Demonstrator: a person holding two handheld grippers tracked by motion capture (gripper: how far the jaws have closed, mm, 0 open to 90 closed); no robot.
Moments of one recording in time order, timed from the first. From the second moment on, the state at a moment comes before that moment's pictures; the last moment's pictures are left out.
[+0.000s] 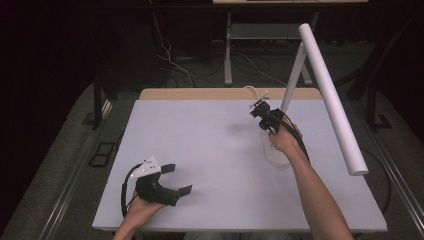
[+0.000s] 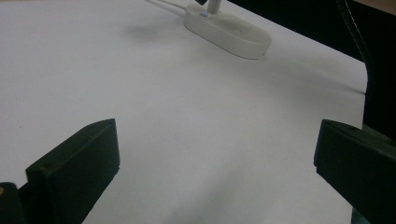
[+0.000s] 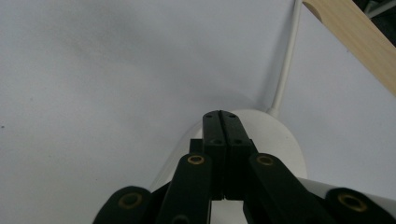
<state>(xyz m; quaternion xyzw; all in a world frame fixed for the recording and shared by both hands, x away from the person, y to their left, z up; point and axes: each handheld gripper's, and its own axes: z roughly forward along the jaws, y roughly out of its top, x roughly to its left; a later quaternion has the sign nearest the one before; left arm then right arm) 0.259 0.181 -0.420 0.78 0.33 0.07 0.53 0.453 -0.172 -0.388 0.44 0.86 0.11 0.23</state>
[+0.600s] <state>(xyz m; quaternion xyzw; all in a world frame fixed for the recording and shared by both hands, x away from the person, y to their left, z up) 0.259 0.181 -0.420 0.78 0.33 0.08 0.53 0.452 -0.187 -0.401 0.46 0.85 0.12 0.23</state>
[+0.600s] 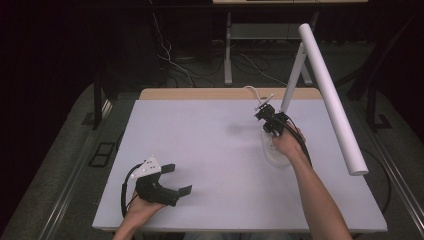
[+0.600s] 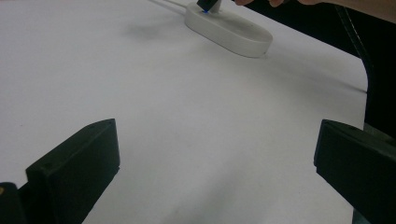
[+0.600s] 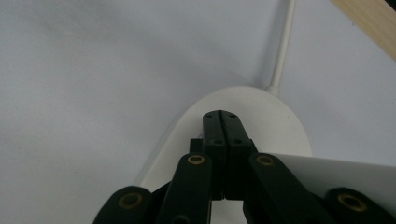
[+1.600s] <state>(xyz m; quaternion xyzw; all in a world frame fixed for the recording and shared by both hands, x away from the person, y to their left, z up) 0.259 0.180 -0.421 0.78 0.33 0.08 0.52 0.443 -0.188 -0.408 0.48 0.83 0.14 0.24</state>
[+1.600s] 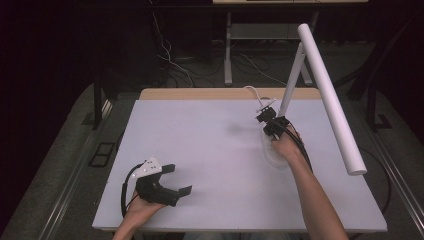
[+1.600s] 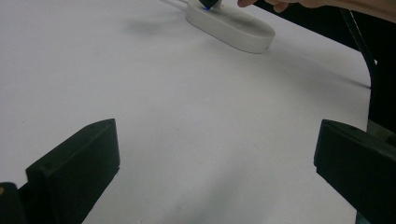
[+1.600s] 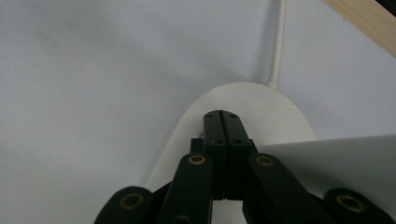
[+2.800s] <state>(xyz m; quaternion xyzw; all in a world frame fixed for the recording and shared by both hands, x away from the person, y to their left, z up) 0.259 0.181 -0.422 0.78 0.33 0.08 0.52 0.399 -0.183 -0.371 0.42 0.84 0.24 0.23</state>
